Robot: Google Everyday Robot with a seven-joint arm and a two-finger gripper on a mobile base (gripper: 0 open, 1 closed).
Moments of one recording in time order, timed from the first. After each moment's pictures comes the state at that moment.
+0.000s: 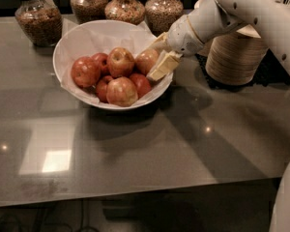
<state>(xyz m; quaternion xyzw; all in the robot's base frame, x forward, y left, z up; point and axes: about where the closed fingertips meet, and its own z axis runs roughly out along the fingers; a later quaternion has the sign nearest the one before) 0.640 -0.033 0.891 -0.69 0.61 0.20 0.34</state>
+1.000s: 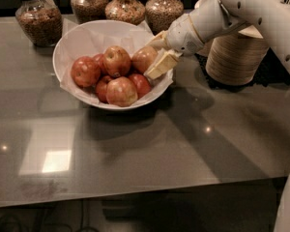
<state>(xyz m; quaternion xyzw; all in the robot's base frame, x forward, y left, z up) 0.634 -0.030 0.902 -0.68 0.60 0.22 0.36</state>
